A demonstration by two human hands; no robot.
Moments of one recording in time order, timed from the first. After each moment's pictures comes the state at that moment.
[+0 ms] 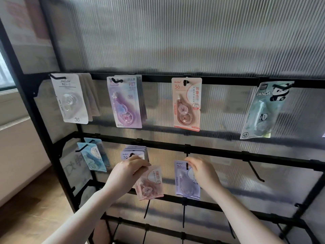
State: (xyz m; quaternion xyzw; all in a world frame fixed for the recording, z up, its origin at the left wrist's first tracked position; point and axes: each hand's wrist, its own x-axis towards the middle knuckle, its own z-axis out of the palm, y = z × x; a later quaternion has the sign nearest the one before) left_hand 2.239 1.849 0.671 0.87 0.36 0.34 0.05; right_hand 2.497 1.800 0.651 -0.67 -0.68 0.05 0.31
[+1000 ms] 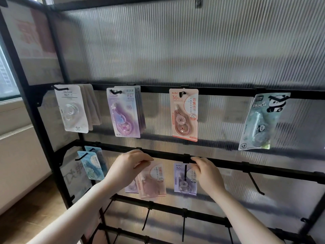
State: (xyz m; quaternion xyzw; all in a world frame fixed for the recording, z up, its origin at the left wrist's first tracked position) left_hand 2.256 1.849 0.721 0.87 0.34 0.36 0.06; right_hand 2.523 1.819 0.654 -0.68 -0.65 -0.01 0.34
